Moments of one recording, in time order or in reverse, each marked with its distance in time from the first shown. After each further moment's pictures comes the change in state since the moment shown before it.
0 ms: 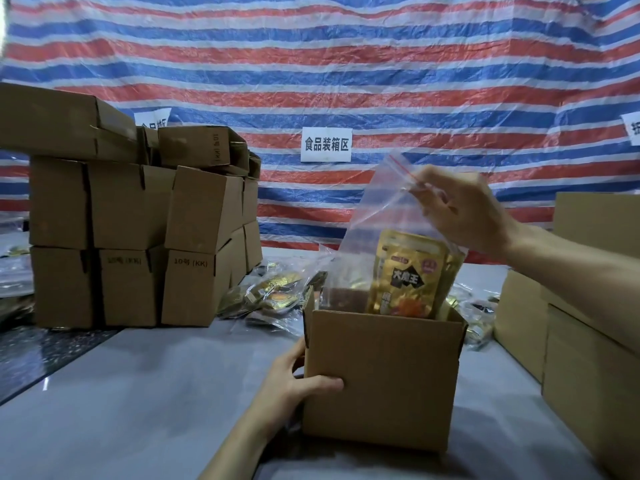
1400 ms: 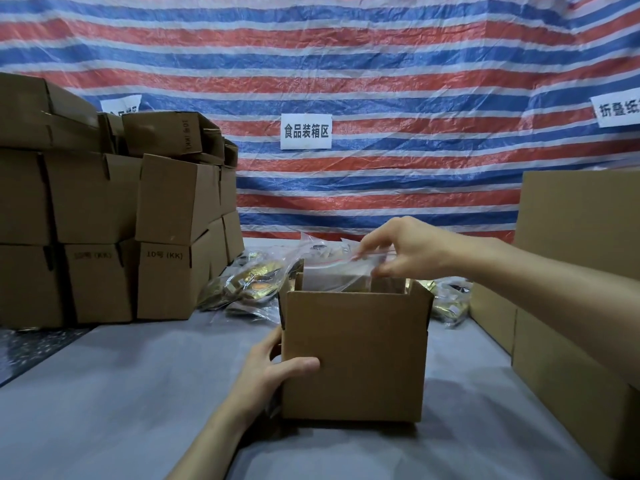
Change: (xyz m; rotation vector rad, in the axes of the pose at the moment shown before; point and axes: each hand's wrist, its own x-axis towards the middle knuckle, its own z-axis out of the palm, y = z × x) left_hand 0.000 -0.003 0.002 -0.060 0.014 0.034; right_hand -0.029 -0.031 0.021 0.186 -0.725 0.535
